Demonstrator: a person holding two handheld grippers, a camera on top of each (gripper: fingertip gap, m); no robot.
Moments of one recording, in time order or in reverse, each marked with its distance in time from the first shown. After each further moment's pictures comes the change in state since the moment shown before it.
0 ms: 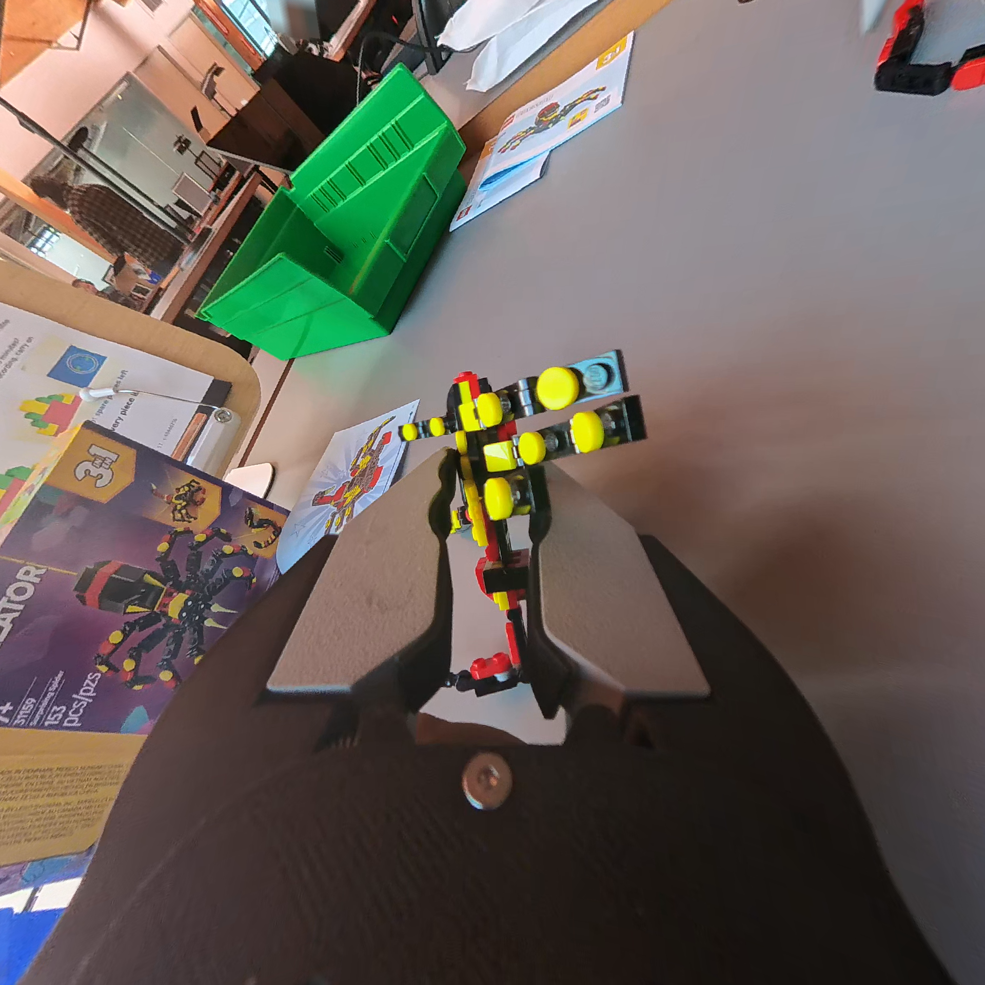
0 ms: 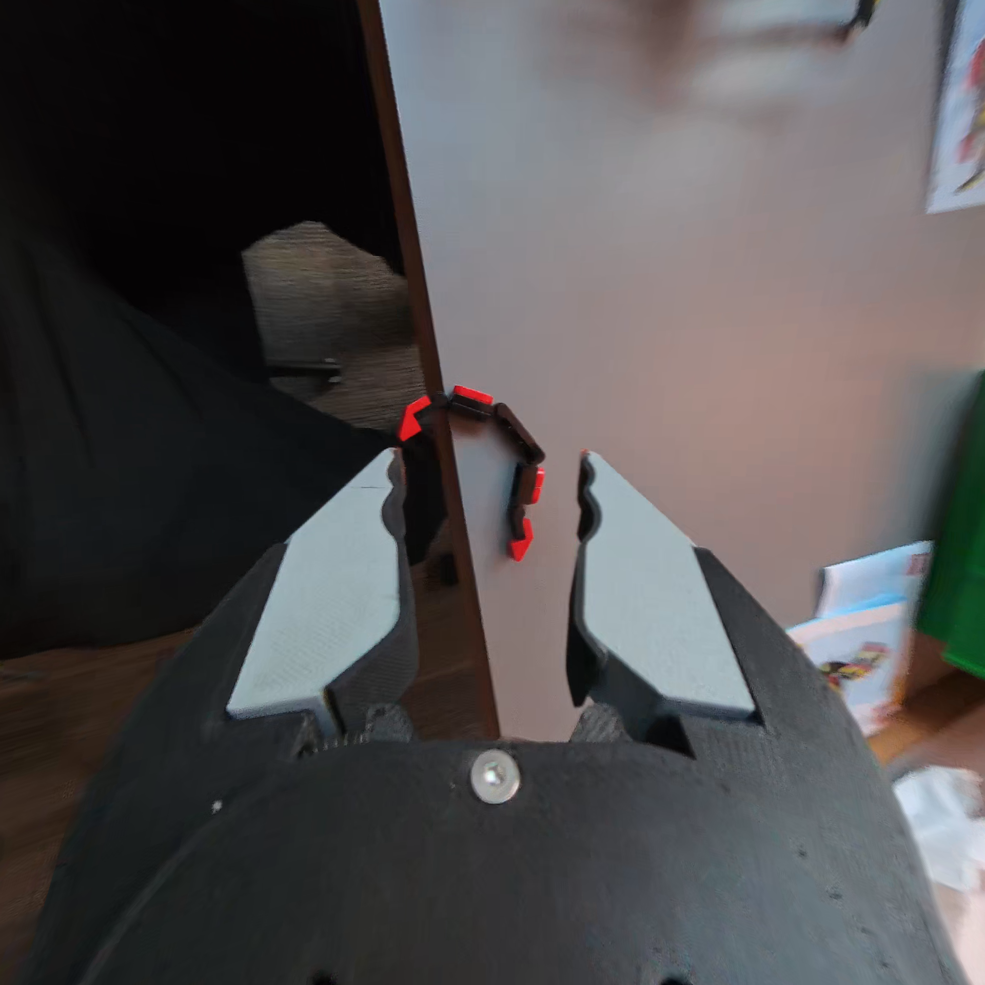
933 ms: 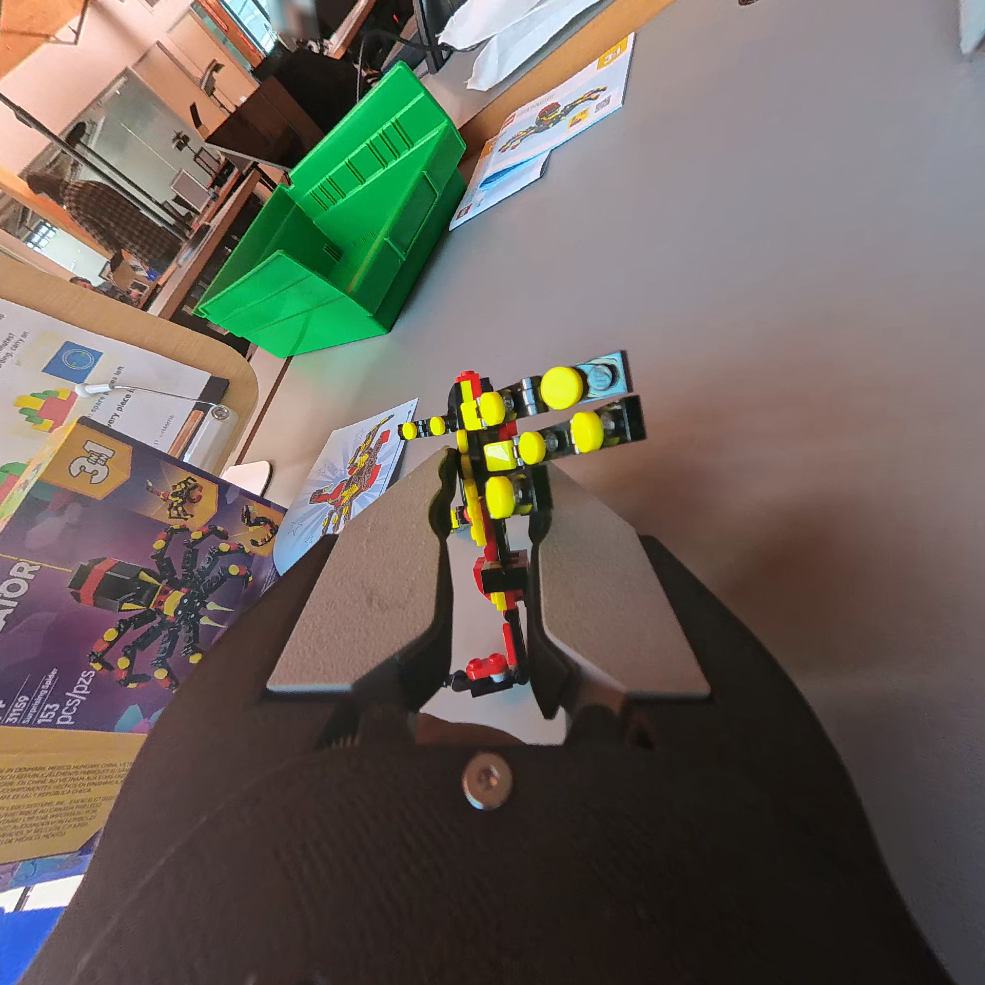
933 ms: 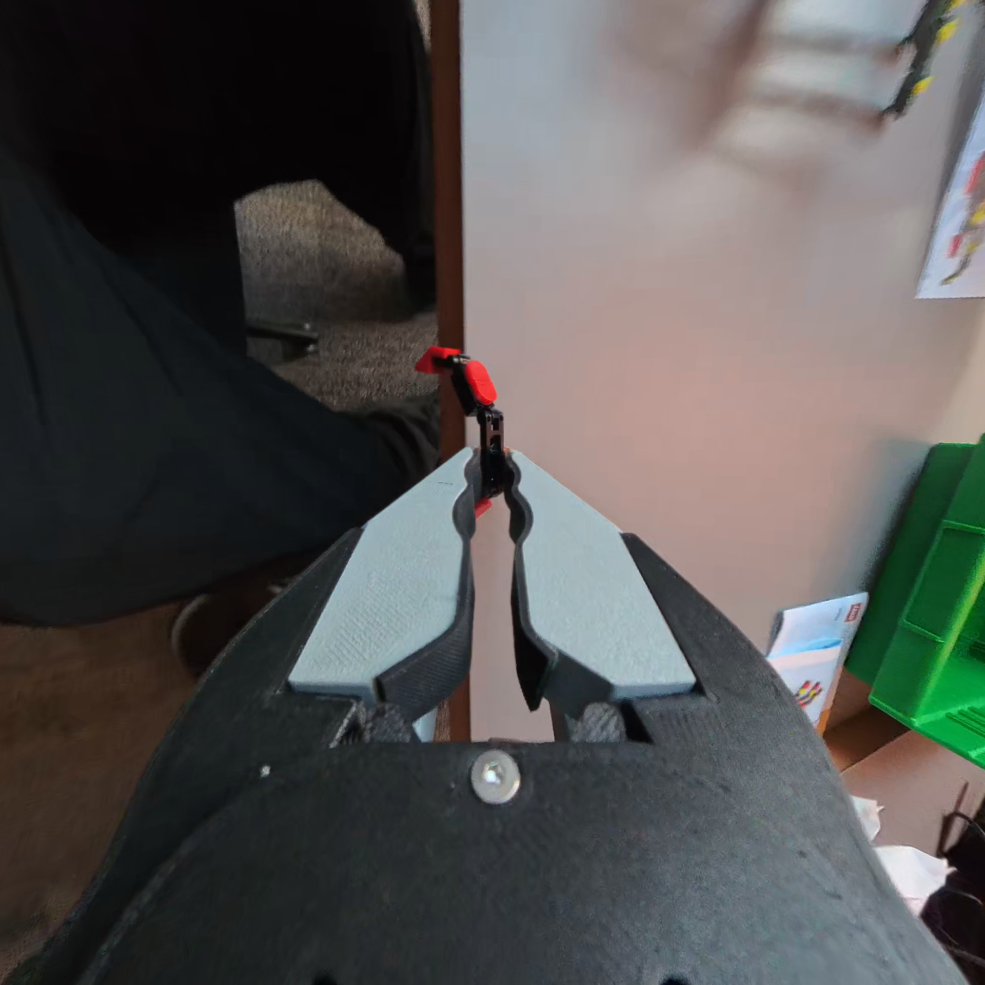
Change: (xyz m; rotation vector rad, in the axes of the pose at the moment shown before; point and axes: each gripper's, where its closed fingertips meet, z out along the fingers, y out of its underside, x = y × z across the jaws) left arm 0.000 0.001 0.000 0.000 0.001 -0.010; right arm -0.008 -0.006 0.009 -0.033 0.021 -0.171
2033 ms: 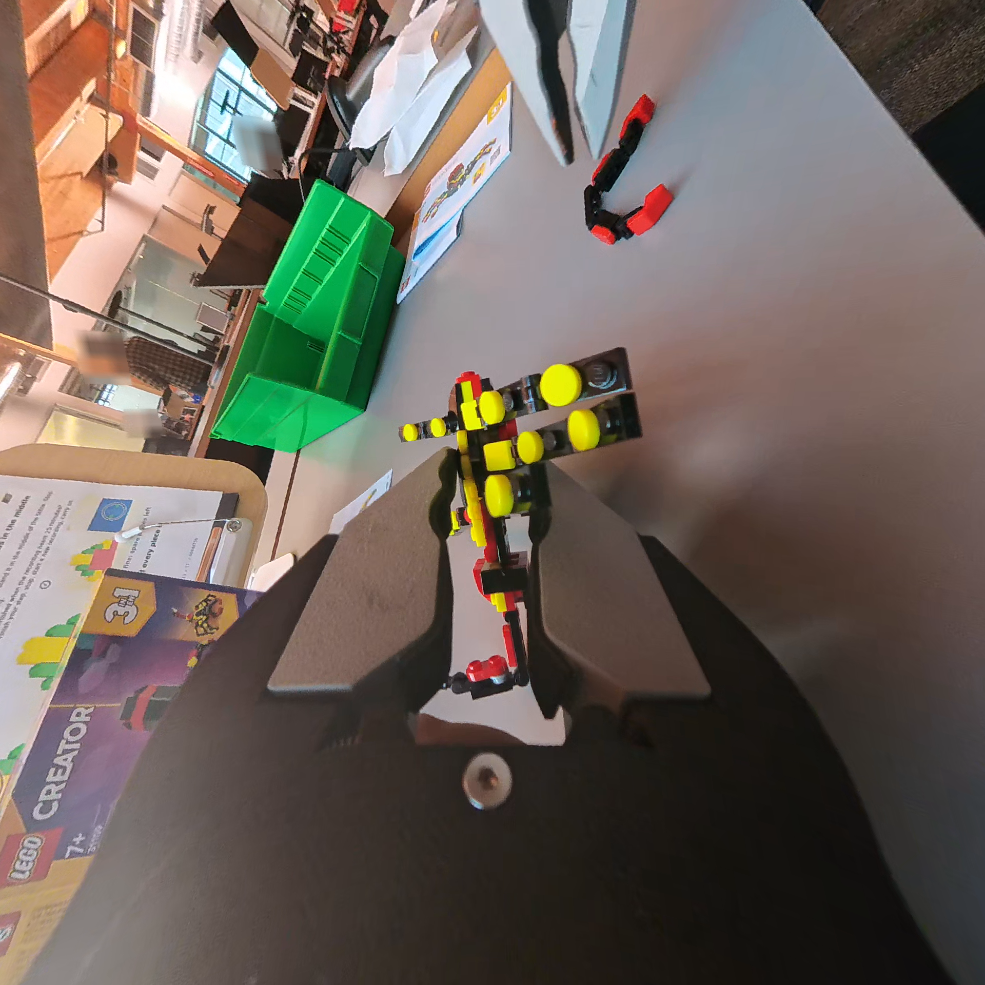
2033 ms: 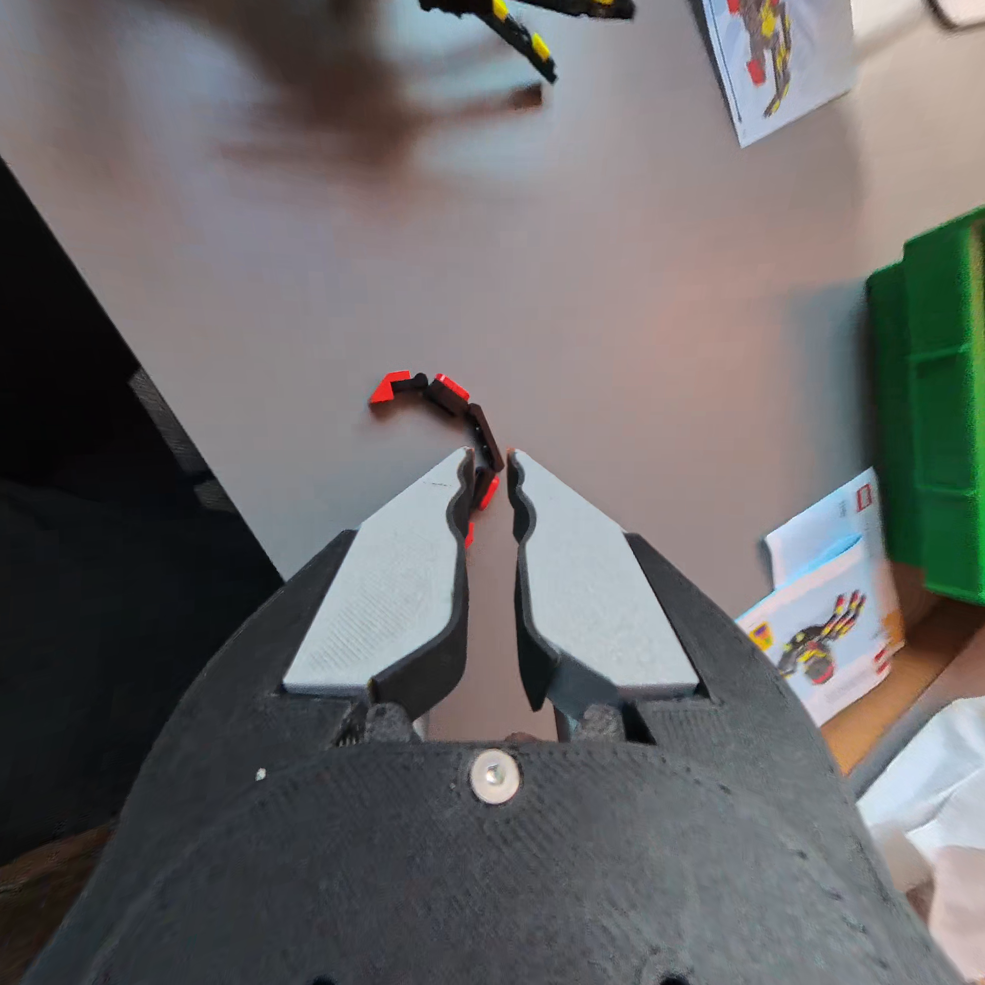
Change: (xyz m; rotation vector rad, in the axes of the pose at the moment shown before) left arm 0.039 -0.021 0.004 0.057 0.038 0.278; right arm 0.079 0.005 0.015 0.025 0.128 0.447
